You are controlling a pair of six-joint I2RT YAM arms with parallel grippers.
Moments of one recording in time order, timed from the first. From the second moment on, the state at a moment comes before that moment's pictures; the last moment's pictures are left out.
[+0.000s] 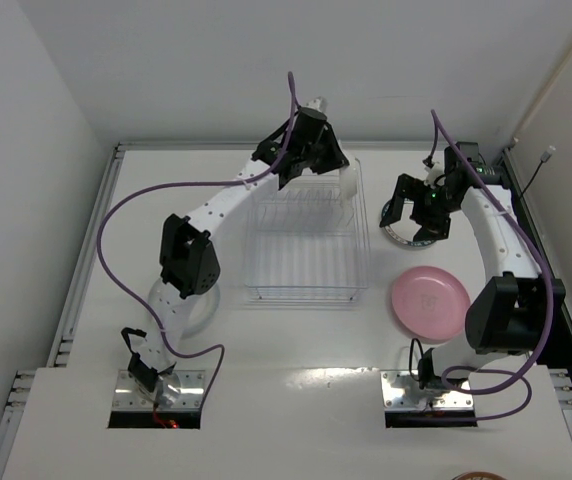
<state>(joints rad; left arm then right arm) -0.65 2.25 2.30 -0.49 0.05 -0.78 -0.08 1.55 1.40 -1.03 -0.39 0.22</state>
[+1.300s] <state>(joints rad) -0.78 2.31 2.35 -0.62 -0.28 -0.72 -0.08 1.51 1.34 -1.03 -0.40 0.22</state>
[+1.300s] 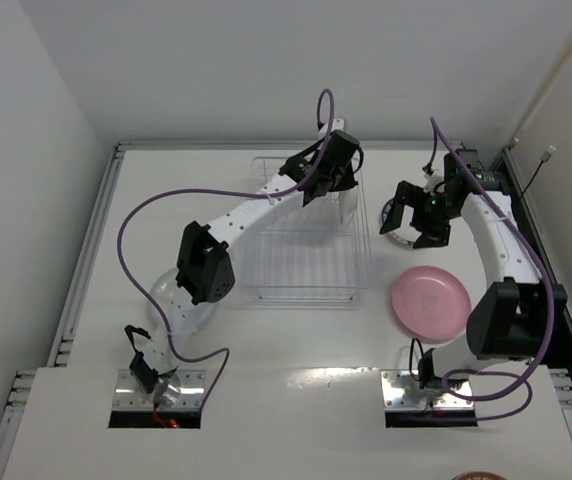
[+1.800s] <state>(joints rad) -0.81 2.33 2.36 -0.61 -0.35 -0.66 -0.08 1.51 1.29 -1.01 -0.46 0.22</state>
